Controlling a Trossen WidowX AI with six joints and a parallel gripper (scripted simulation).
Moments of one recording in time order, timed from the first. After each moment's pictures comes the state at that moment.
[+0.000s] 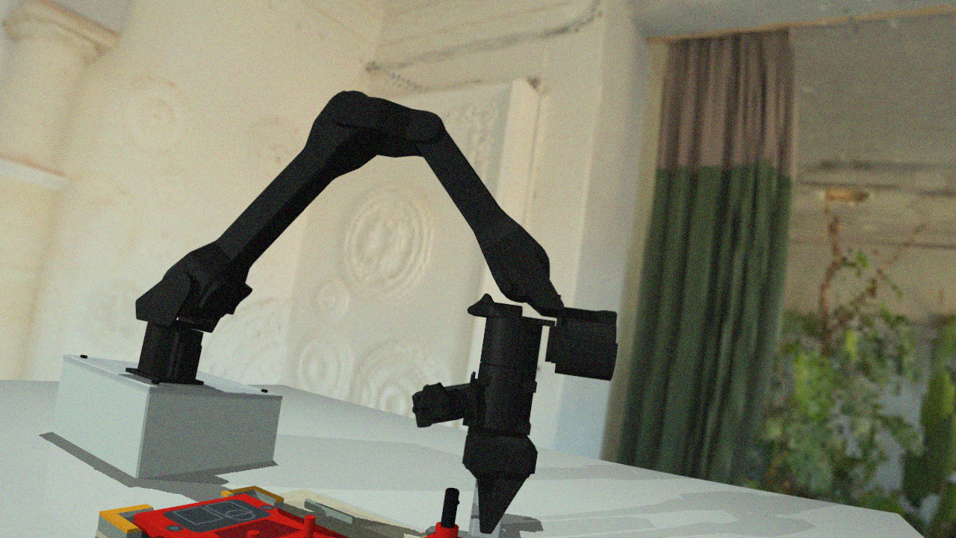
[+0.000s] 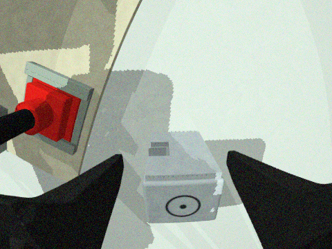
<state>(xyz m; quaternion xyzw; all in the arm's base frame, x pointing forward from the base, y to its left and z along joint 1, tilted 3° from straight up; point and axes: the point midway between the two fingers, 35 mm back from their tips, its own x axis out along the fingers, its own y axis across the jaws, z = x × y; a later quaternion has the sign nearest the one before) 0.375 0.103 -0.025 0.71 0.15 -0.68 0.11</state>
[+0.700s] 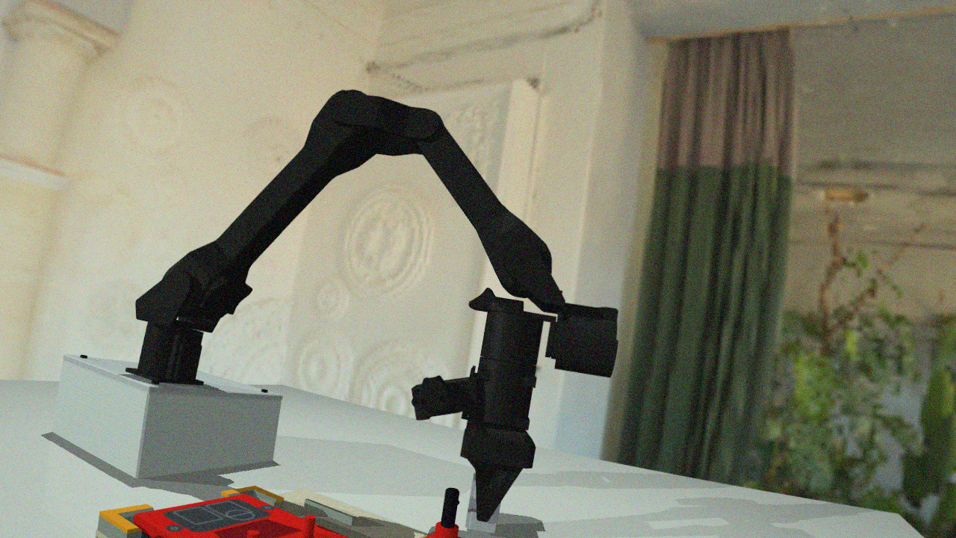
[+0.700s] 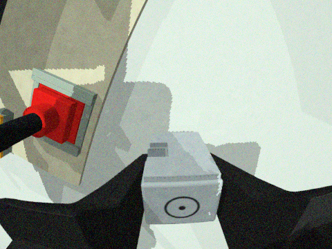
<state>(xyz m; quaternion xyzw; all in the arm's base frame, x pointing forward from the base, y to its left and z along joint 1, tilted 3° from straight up) 0.372 0.103 -0.019 0.71 0.15 -0.68 0.11</state>
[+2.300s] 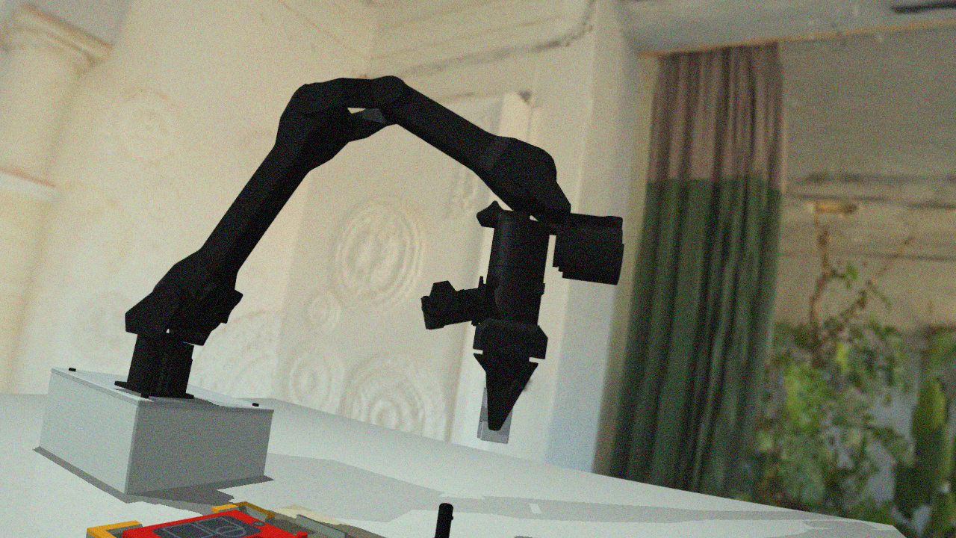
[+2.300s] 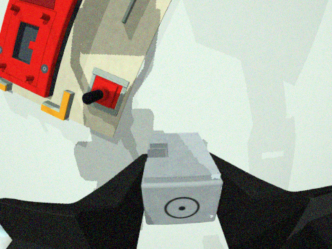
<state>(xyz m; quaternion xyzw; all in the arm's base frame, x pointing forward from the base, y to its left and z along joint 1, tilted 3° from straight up) 0.370 0.096 0.085 0.71 0.15 -0.68 0.11</state>
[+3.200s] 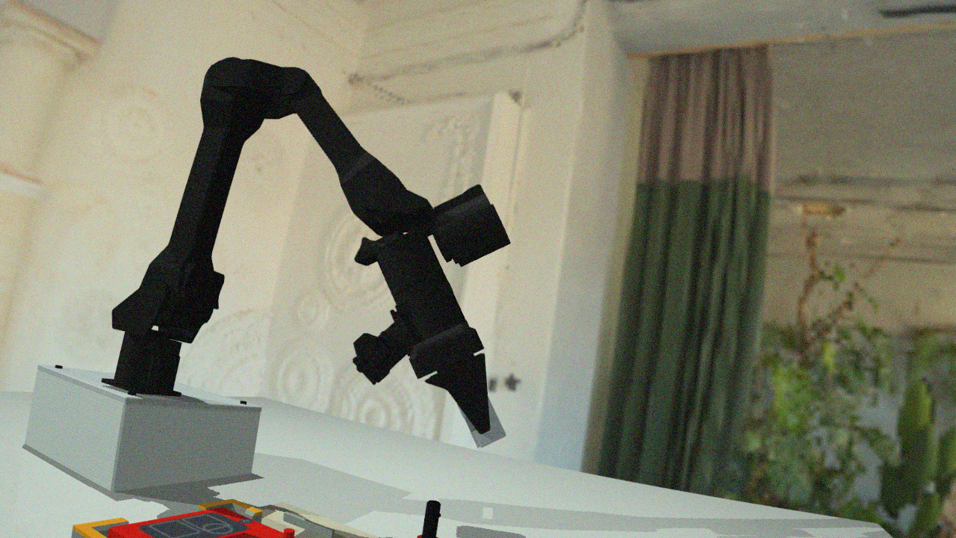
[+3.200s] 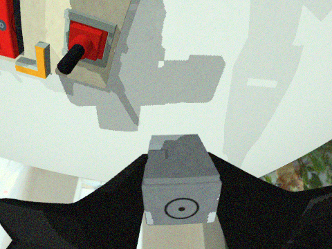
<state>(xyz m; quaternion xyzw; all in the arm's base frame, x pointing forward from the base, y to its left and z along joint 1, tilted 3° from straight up) 0.357 0.090 0.072 0.87 0.17 -0.45 0.06</state>
